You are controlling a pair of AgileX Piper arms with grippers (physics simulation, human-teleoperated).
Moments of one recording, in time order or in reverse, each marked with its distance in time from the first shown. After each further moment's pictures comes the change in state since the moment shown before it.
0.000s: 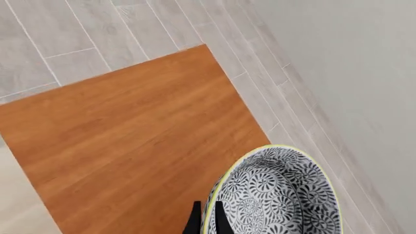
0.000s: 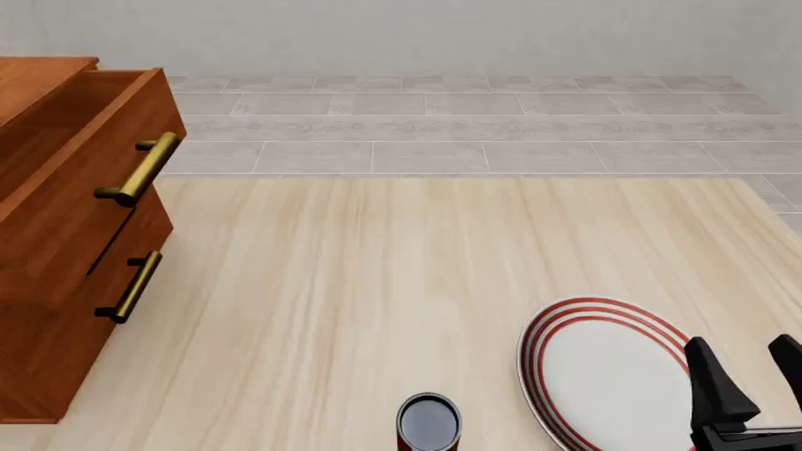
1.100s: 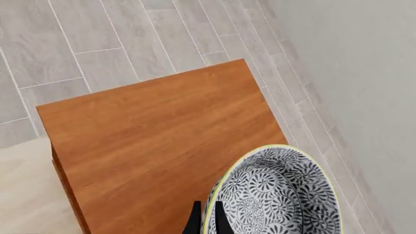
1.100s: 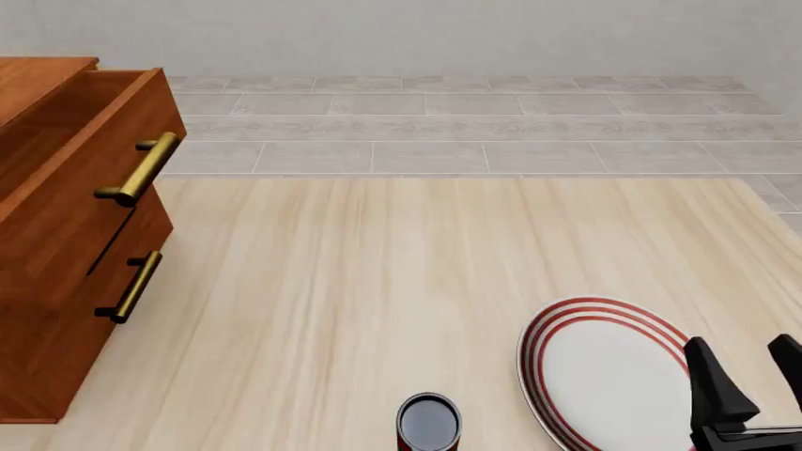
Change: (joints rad) left arm 0.113 0.007 0.086 -0.061 -0.018; right arm 0.001 0.002 0.000 -0.001 -0.004
